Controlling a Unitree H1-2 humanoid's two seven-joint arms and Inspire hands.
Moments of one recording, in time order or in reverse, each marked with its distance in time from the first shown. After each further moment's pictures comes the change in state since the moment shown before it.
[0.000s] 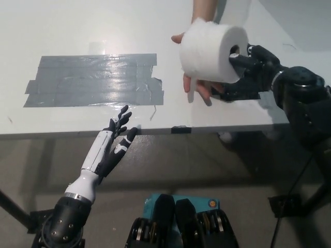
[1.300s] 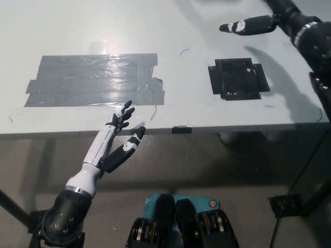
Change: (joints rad) left_arm -0.032 0.011 -0.008 0.000 0.012 0.020 -0.022; right_arm 0.020 -0.150 0.022 -0.504 -0.414 -0.020 0.157
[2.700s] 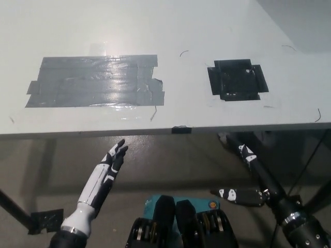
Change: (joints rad) left_arm 0.197 -0.016 0.007 -0.019 -0.013 -0.045 0.000; right_arm 0.848 0.204 -0.079 -0.300 0.000 -0.372 -0.044
